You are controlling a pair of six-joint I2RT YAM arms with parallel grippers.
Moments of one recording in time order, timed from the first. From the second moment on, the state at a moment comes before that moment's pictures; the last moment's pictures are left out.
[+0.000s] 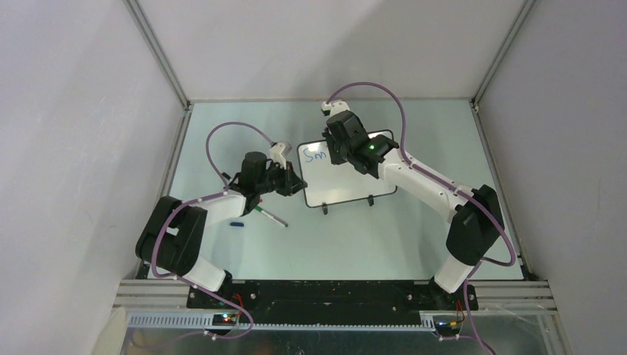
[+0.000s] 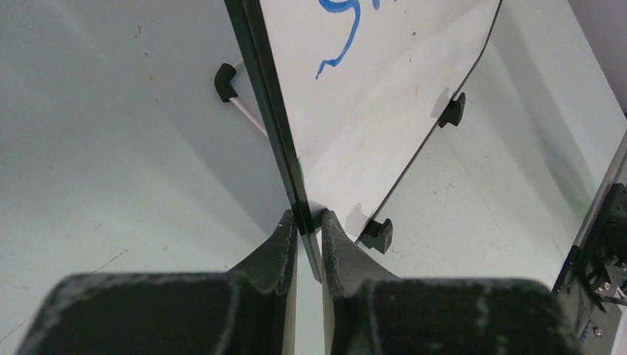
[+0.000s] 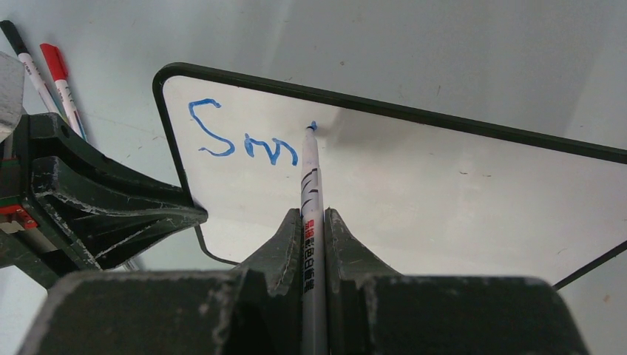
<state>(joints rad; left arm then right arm) -0.38 1.52 0.65 0.37 0.51 -0.28 0.75 1.69 1.52 -0.50 0.28 0.23</state>
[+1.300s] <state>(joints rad) -0.38 1.52 0.65 0.36 0.51 -0.28 0.76 1.62 1.43 -0.43 0.27 0.23</state>
